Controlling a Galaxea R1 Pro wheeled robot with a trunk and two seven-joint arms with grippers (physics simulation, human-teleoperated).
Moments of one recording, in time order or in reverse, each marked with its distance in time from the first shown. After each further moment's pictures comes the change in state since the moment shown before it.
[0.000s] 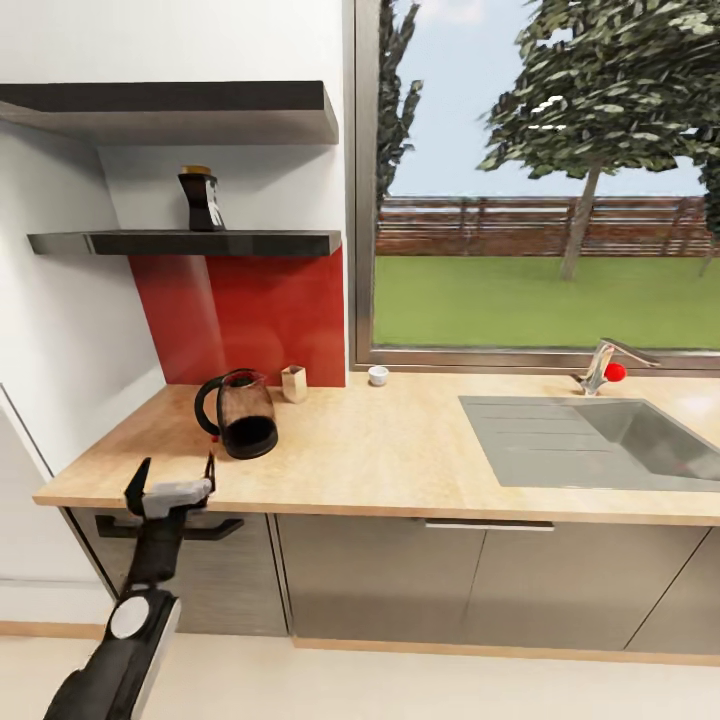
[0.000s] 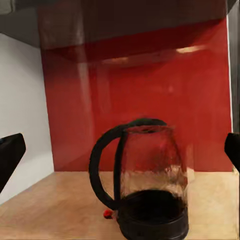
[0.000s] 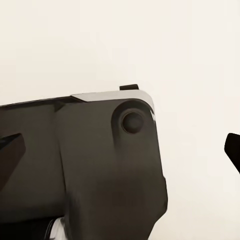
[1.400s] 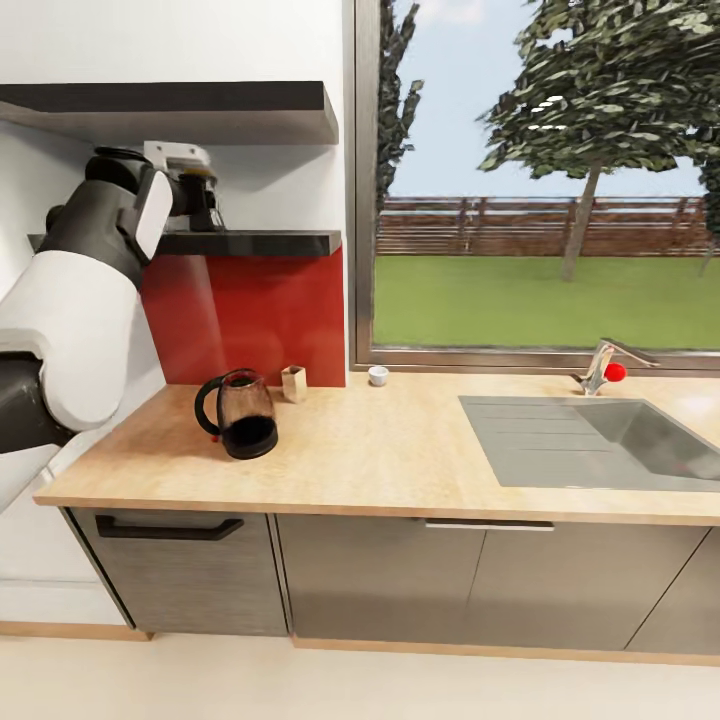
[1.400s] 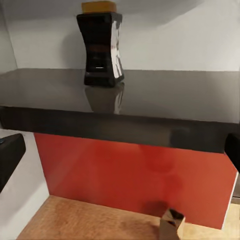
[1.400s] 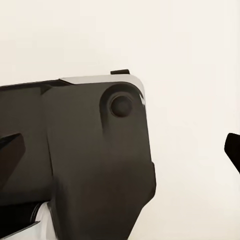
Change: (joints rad) left arm -1.494 0.013 -0.061 0.755 -0.005 1.099 0.014; right arm 0.000 -0.021 0.004 0.047 0.007 0.004 -0.004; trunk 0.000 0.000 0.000
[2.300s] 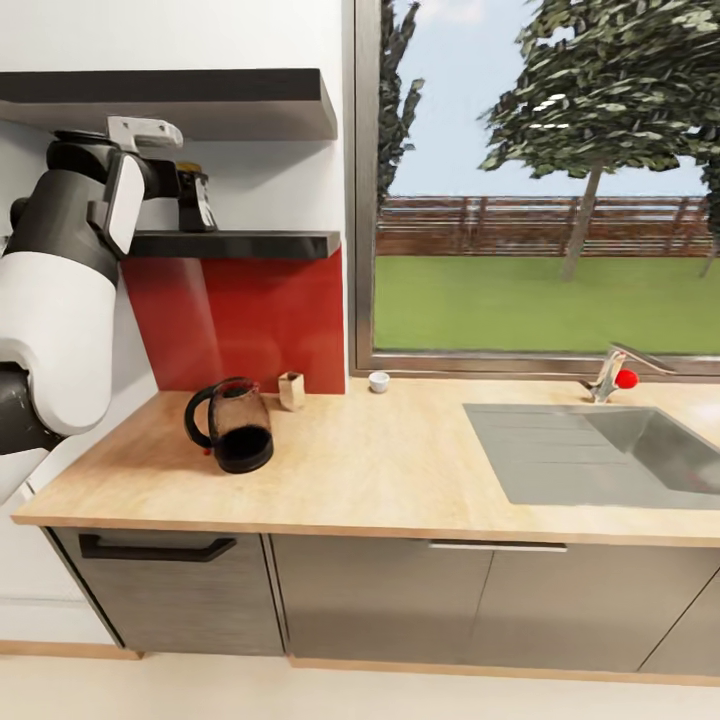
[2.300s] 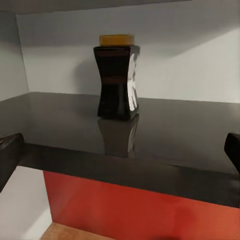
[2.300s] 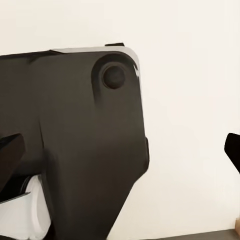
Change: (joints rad) left arm 0.018 0.043 -0.005 -0.110 0.002 0.004 -0.011; right arm 0.000 -0.016 0.002 0.077 0.000 0.002 0.002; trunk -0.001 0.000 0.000
